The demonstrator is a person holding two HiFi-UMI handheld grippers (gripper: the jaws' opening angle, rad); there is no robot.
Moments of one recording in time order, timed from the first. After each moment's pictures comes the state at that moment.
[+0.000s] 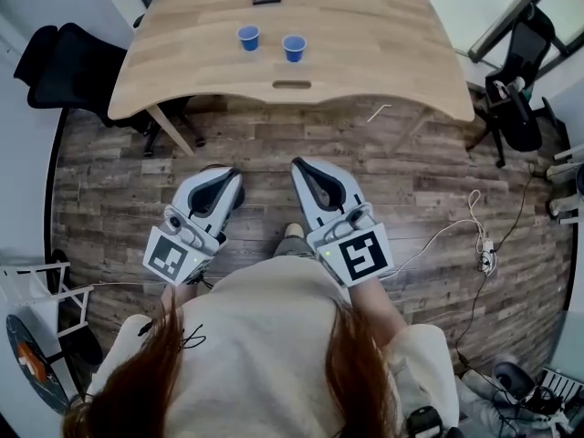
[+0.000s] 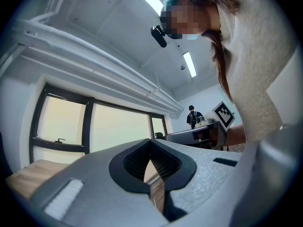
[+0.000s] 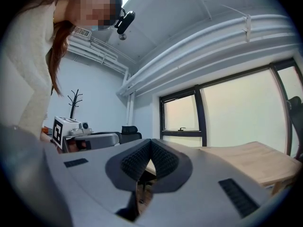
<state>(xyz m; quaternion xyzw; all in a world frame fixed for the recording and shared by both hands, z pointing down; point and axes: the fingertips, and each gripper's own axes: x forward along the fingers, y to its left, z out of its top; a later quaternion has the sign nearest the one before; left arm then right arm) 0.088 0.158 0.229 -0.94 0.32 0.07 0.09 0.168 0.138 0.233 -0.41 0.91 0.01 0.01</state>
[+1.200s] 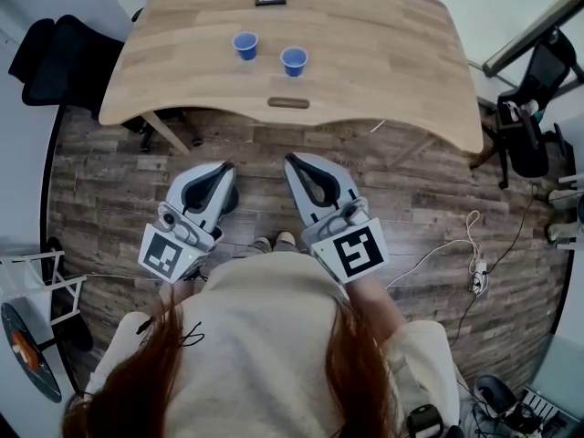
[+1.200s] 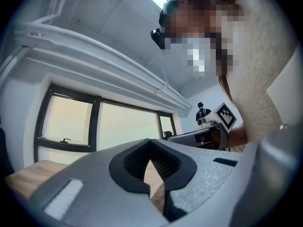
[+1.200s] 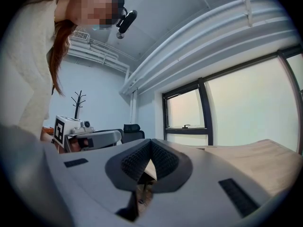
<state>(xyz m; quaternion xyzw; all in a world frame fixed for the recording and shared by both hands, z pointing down) 0.106 0.058 0.243 -0.92 0.37 0.05 0.09 0.184 0.038 0.248 -0.36 0.93 -0.01 0.00</state>
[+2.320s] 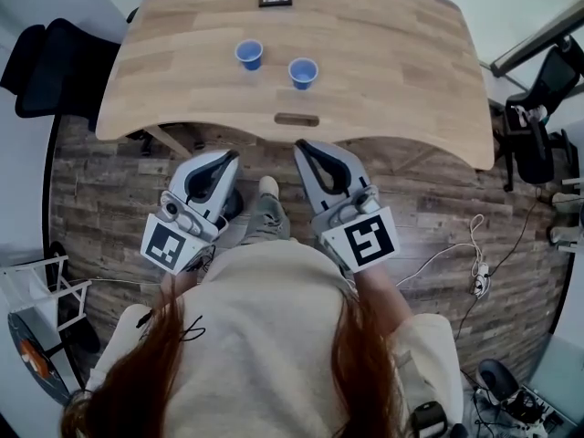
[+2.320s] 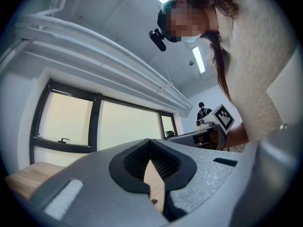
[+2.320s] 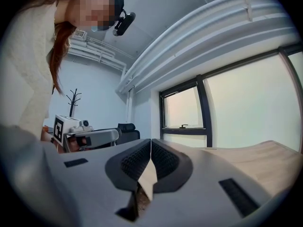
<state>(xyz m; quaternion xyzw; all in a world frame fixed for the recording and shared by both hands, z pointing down) 0.091 -0.032 0.243 -0.93 0.35 0.08 0.09 0.172 -0.058 0.258 -0.37 0.93 0.00 0.00</state>
